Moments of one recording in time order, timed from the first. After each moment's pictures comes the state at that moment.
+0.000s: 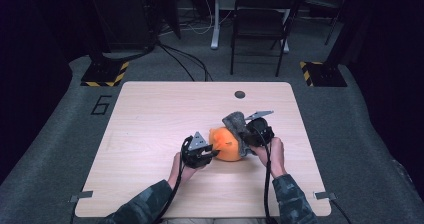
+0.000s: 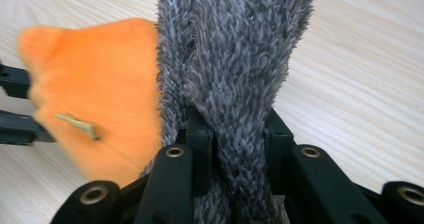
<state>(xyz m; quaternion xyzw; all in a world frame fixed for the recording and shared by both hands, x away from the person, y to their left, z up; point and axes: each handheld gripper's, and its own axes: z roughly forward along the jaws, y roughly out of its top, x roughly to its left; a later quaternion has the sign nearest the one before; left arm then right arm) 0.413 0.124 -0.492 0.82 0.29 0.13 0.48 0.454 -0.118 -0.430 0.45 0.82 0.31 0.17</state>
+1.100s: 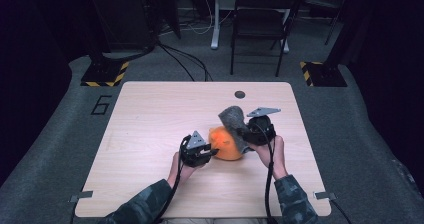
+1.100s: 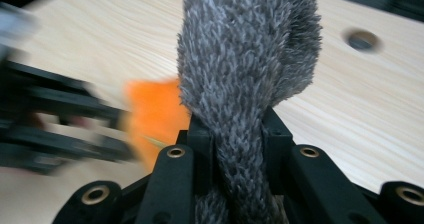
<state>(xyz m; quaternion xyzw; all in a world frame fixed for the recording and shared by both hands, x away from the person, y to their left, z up) 0.416 0.127 -0.494 0.81 0.30 0.13 0.48 0.430 -0.107 -0.390 0.40 0.81 0.40 0.16</state>
